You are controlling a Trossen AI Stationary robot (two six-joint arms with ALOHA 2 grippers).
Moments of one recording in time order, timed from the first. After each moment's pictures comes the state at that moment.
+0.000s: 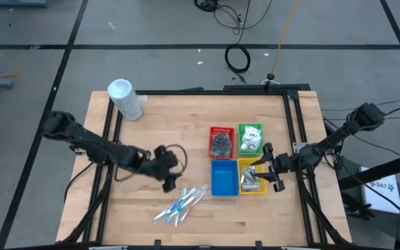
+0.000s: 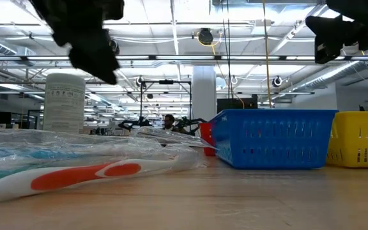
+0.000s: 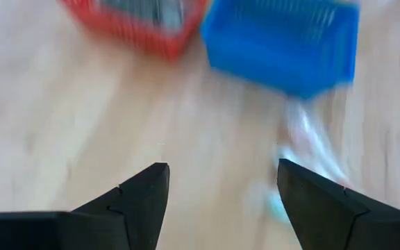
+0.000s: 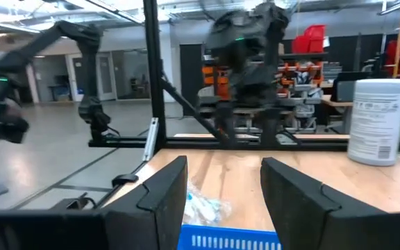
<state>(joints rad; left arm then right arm) -0.35 1.39 0.86 -0.33 -0.34 -0.56 0.55 0.88 0.02 1.04 0.37 0.00</state>
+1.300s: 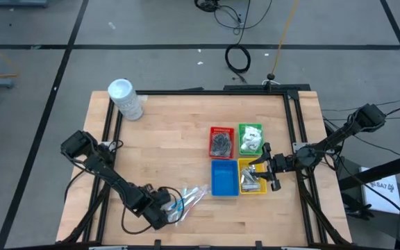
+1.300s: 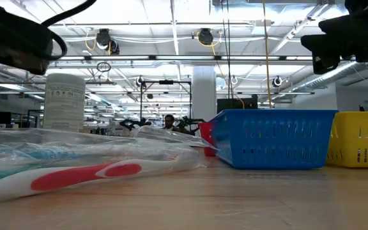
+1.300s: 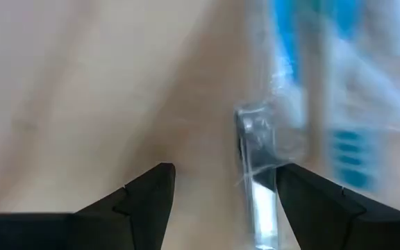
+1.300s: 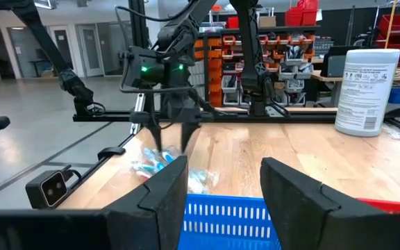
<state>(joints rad) -0.71 1.84 1.03 -0.64 -0.06 -1.25 0.52 0.88 0.02 0.92 0.36 0.04</state>
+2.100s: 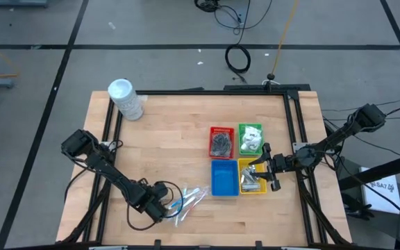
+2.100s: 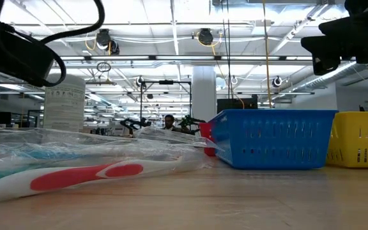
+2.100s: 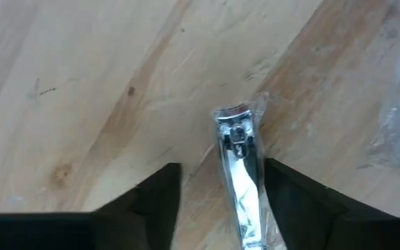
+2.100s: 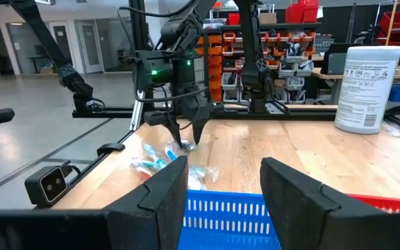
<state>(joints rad) -0.68 1.84 1.03 -0.77 -0.01 -1.29 0.52 0.88 0.02 0.91 0.36 0.04</state>
